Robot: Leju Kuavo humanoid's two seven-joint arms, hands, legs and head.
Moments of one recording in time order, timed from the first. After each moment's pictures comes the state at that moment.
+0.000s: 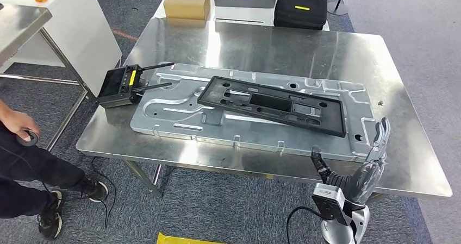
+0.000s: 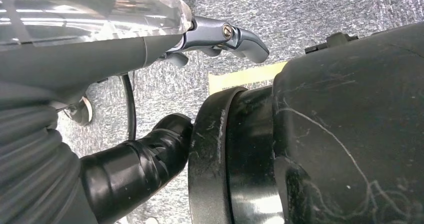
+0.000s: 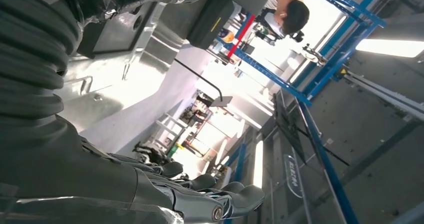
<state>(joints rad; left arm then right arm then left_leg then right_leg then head) -0.11 -0.10 -0.17 -0.19 -1.42 0.03 -0.26 -0.04 0.09 0.07 -1.62 0.48 -0.70 -0.57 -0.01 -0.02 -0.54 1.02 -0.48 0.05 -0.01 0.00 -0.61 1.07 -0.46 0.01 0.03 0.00</state>
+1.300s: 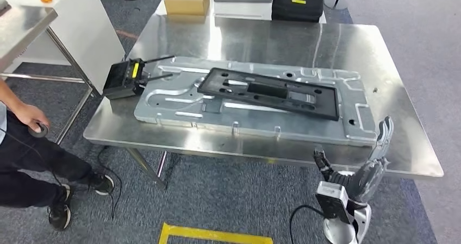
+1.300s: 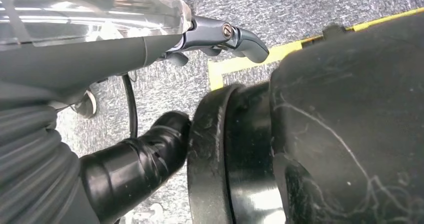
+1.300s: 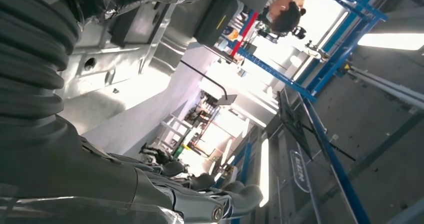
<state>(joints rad) -0.11 -0.09 -0.19 -0.19 -1.43 0.03 -0.27 -0.04 0.09 0.07 -1.62 0.46 -0.70 -0.56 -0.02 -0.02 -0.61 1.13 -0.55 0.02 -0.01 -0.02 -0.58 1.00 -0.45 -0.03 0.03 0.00</state>
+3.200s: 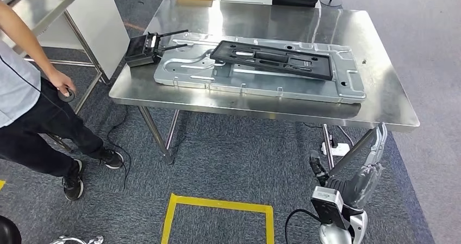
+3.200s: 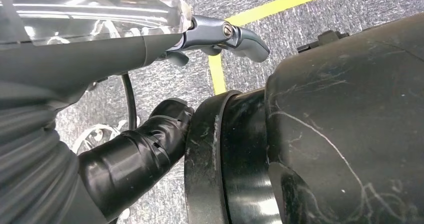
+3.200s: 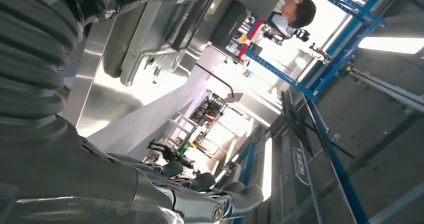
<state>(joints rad) -0.12 -0.10 -0.22 -0.19 -1.43 0.04 -0.27 0.00 0.10 0.07 -1.63 0.49 -0.70 -0.55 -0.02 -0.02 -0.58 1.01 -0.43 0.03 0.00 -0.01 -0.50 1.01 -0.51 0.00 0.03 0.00</state>
